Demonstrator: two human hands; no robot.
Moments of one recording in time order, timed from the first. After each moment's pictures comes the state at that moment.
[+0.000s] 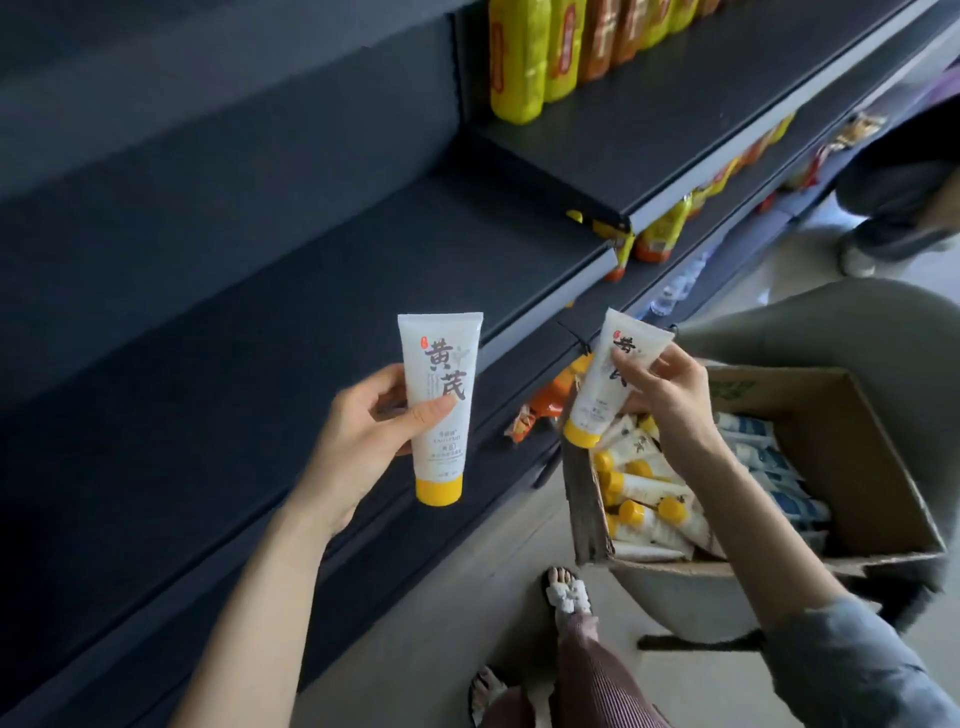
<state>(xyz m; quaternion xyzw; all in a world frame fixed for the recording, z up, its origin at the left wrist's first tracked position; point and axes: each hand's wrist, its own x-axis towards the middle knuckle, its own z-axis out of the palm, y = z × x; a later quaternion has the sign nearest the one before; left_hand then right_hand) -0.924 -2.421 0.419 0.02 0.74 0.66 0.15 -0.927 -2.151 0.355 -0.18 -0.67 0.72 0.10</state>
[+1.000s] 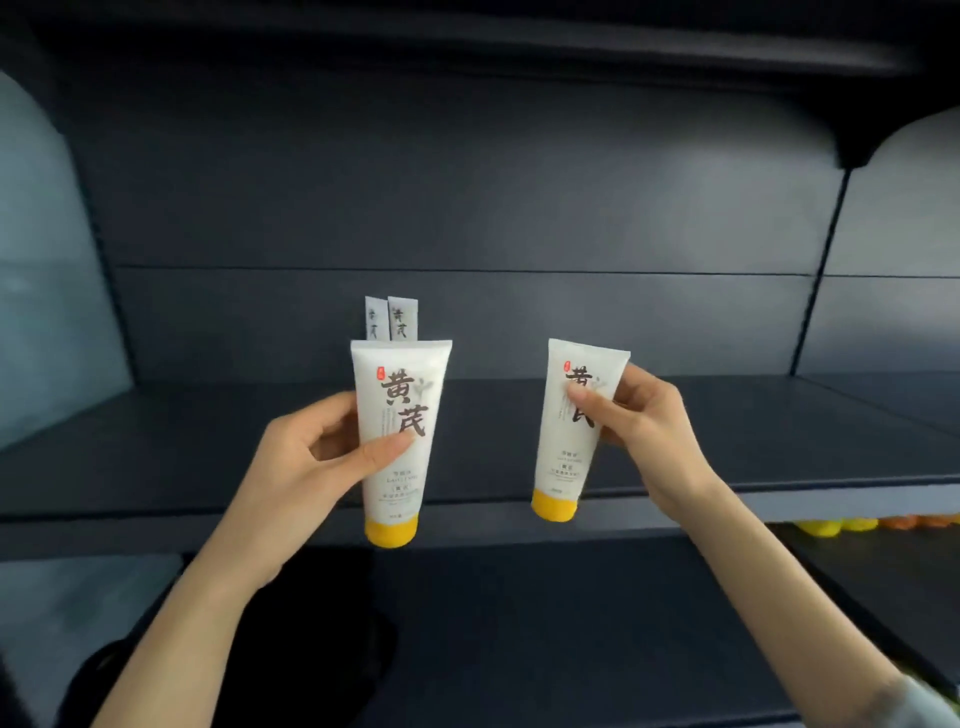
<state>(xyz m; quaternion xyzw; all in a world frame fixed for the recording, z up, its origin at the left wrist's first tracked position) -0.760 -2.670 0.685 0.04 0.76 0.56 -0.33 -0.934 -2.456 0.686 0.36 -0.62 0.69 0.02</state>
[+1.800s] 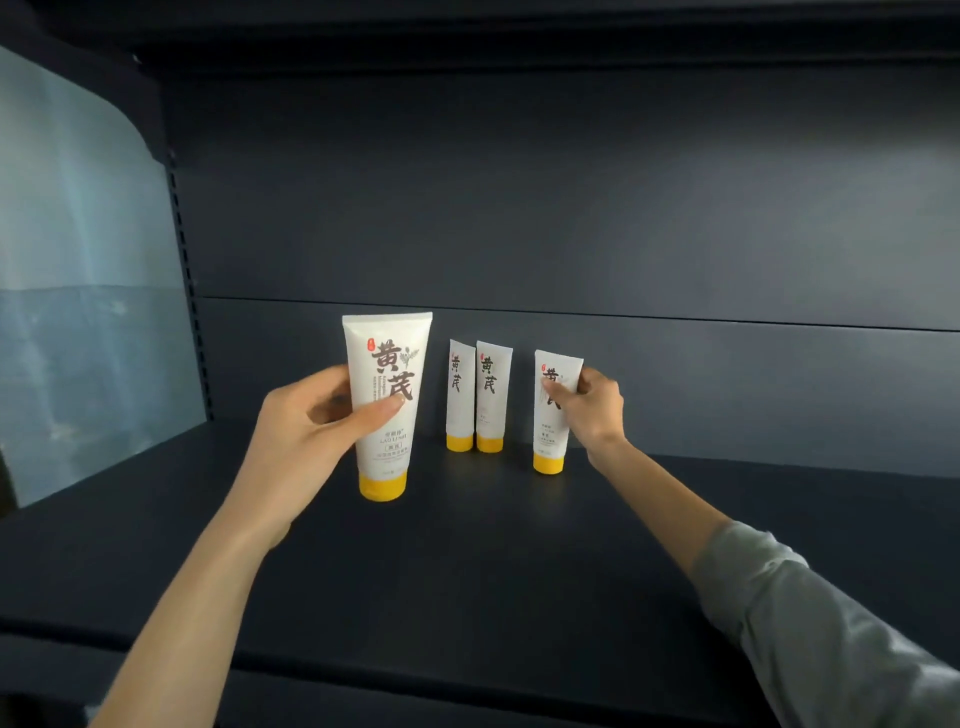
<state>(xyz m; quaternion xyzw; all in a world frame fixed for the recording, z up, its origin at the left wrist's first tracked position) -0.857 -2.806 0.708 -0.07 0.75 0.48 -0.44 -1.139 -2.698 0.679 0.27 -0.71 0.65 0.06</state>
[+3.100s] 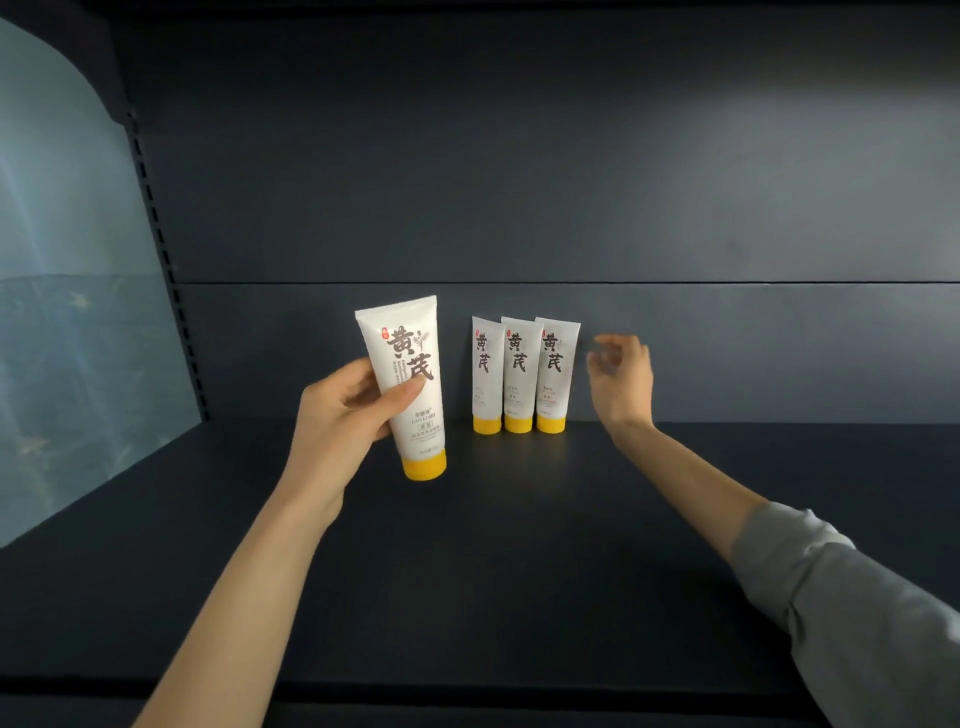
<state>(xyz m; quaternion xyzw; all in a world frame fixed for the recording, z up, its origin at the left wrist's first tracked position) -0.878 -2.865 0.694 -0.06 0.70 0.59 -0.40 -1.117 -2.717 0.675 0.21 -0.73 0.62 0.18</state>
